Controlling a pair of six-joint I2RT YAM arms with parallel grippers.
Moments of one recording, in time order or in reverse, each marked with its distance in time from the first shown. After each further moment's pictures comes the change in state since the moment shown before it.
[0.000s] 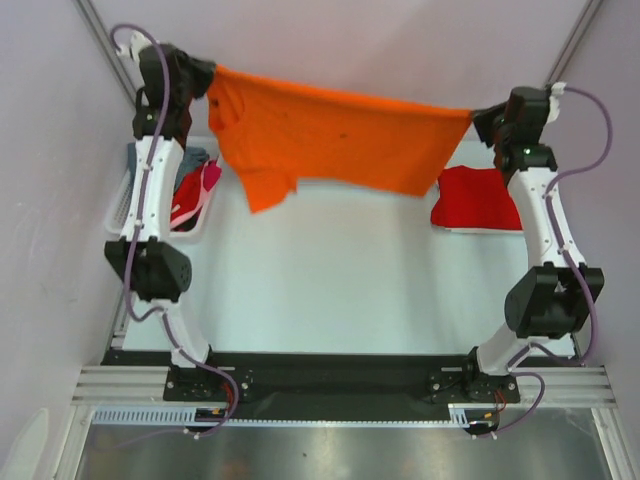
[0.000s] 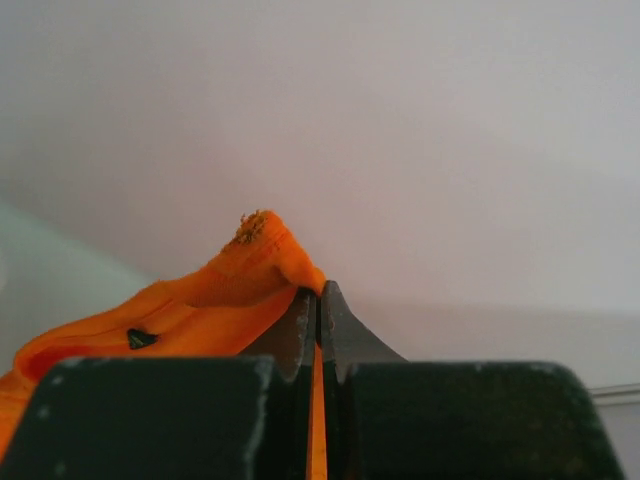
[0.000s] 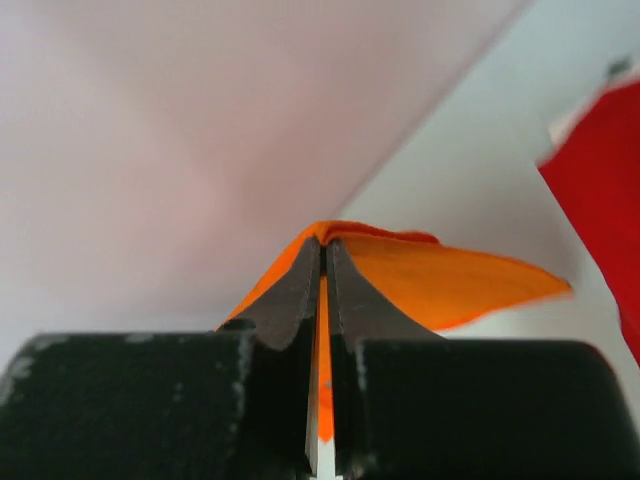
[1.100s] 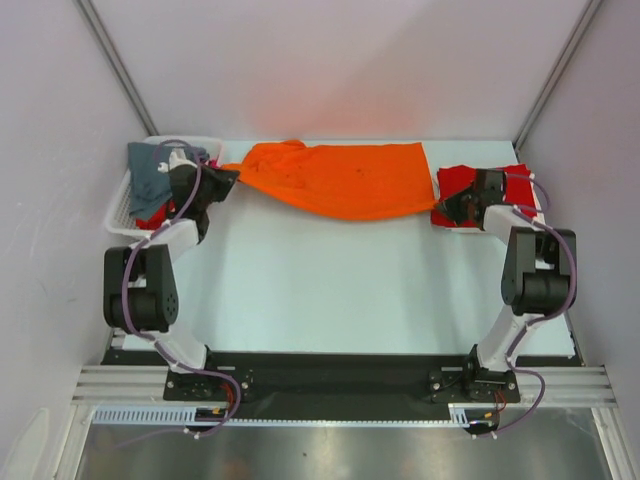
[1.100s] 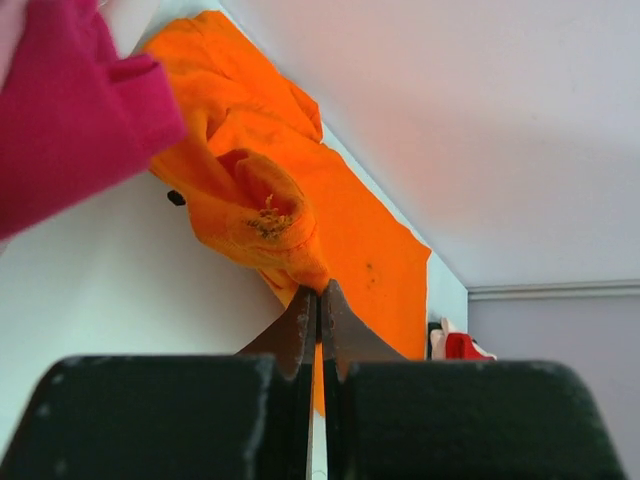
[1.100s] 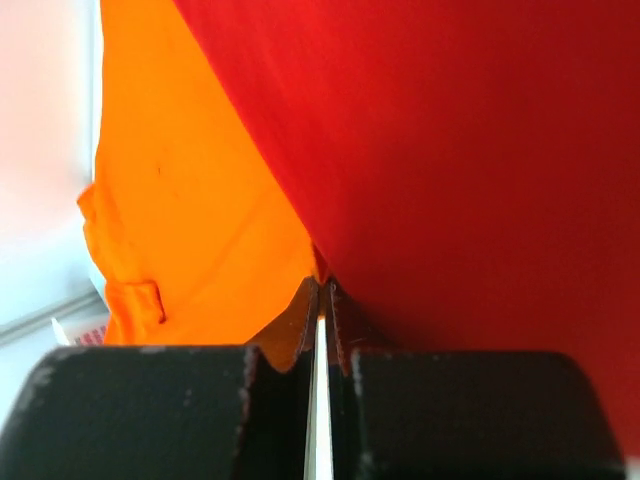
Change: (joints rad) left arm 0.084 -0.137 -1.039 0.774 0.280 -0.108; right arm -0.064 0.230 -0.463 0.240 -0.308 0.000
